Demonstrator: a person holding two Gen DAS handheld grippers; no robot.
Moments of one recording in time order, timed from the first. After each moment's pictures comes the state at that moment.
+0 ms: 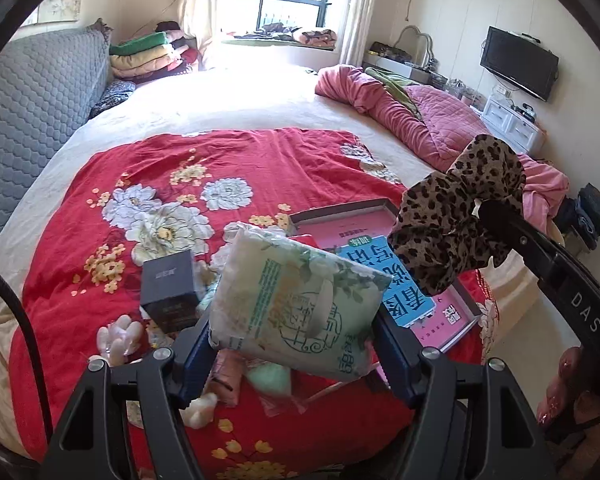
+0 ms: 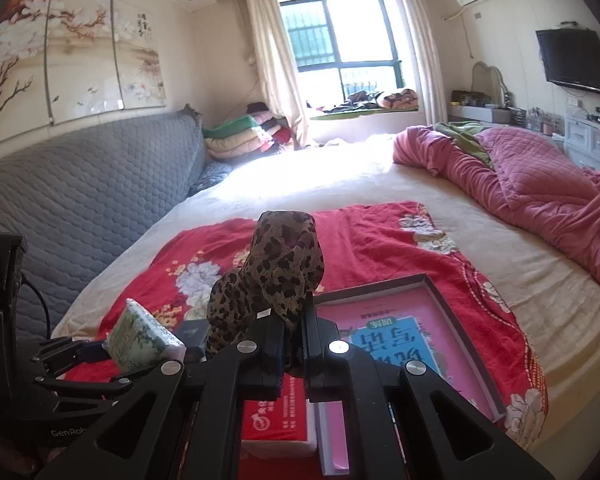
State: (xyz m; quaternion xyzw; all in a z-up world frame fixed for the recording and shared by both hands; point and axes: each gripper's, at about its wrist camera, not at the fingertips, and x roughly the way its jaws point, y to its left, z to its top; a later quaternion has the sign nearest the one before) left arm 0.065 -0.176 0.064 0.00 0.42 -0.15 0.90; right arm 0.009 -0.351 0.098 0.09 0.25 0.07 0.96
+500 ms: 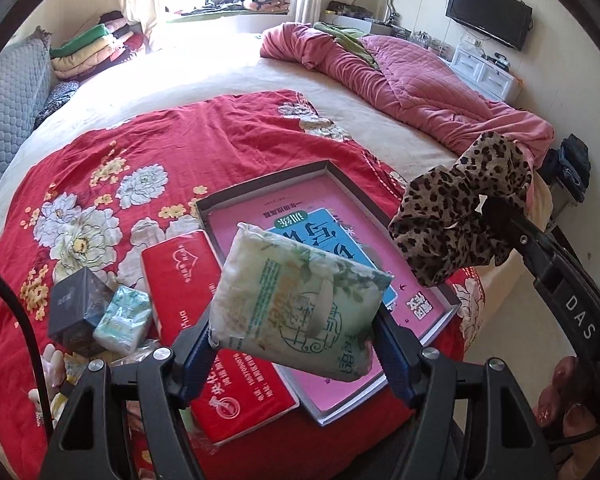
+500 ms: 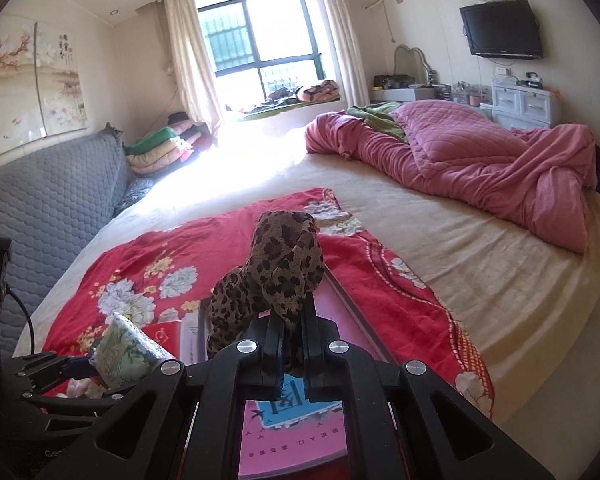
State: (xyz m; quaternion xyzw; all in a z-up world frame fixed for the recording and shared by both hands) left arm 0.105 -0.285 0.019 0.05 0.47 -0.21 0.86; right arm 0.017 -0.451 0.054 0.13 0.28 -0.05 0.95
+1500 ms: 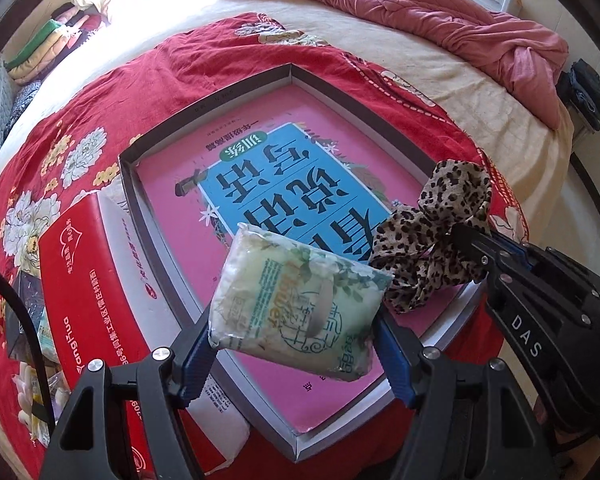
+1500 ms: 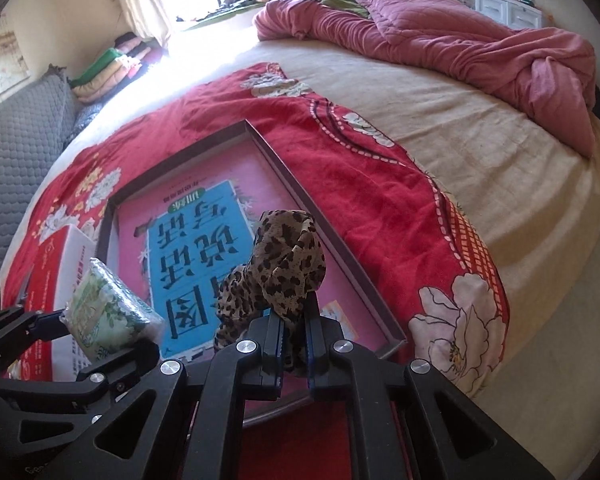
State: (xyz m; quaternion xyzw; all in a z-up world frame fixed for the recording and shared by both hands) left arm 0.123 -0.354 -0.069 0.15 0.55 -0.20 0.79; right arm 0.053 -0.490 -0.071 0.15 0.46 -0.09 0.87
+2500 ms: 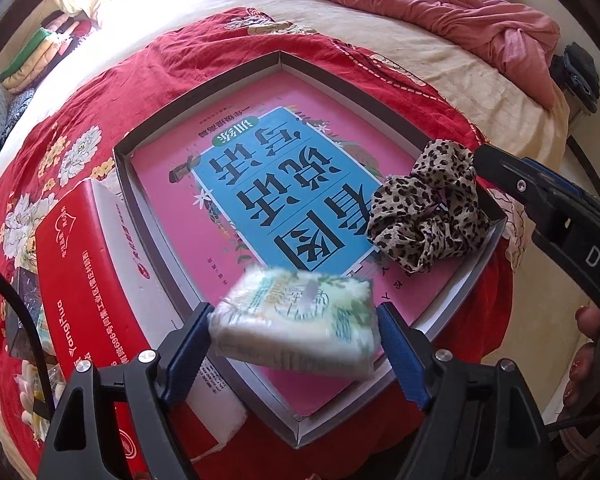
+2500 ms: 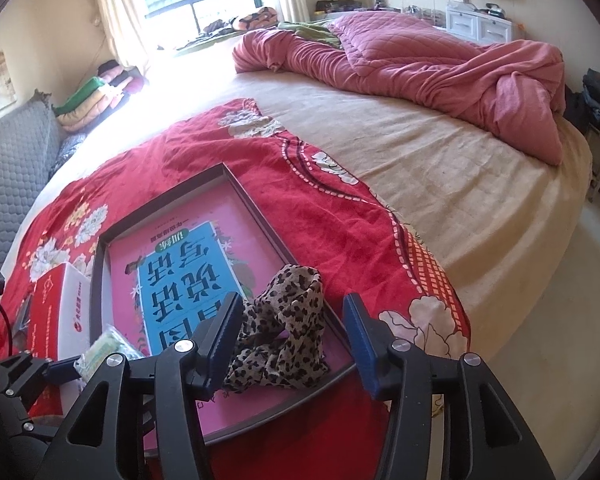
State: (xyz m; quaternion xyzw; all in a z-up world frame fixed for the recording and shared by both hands) left arm 0.110 -0.353 -0.074 0.17 0.55 -0.21 0.79; right arm 0.038 -0.498 -0.036 0.16 0.40 -0.13 0.89
